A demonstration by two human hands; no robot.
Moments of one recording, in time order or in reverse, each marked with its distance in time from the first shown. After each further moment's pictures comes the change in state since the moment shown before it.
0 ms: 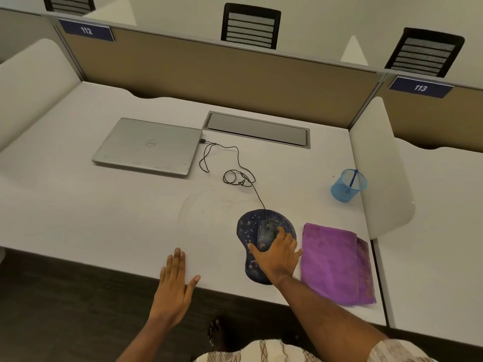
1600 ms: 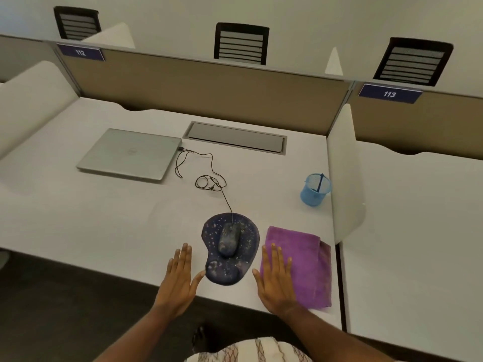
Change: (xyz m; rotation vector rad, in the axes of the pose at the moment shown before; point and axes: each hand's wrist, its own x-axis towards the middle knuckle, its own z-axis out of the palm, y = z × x) left_hand 0.017 0.125 0.041 0.109 0.053 0.045; right_hand -0.010 0.156 -0.032 -0.166 -0.121 -0.467
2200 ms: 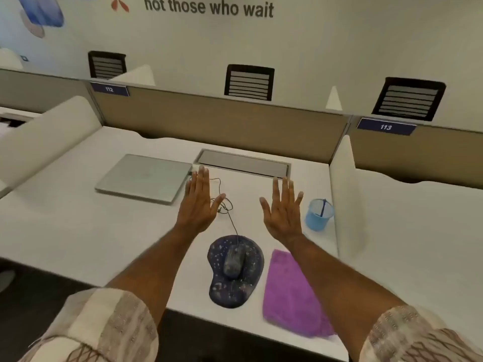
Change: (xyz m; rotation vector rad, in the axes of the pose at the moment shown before) left_hand 0.136 0.087 -0.194 0.014 0.523 0.164; right_hand 0.142 -0.023 -0.172 0.130 0.487 -0.079
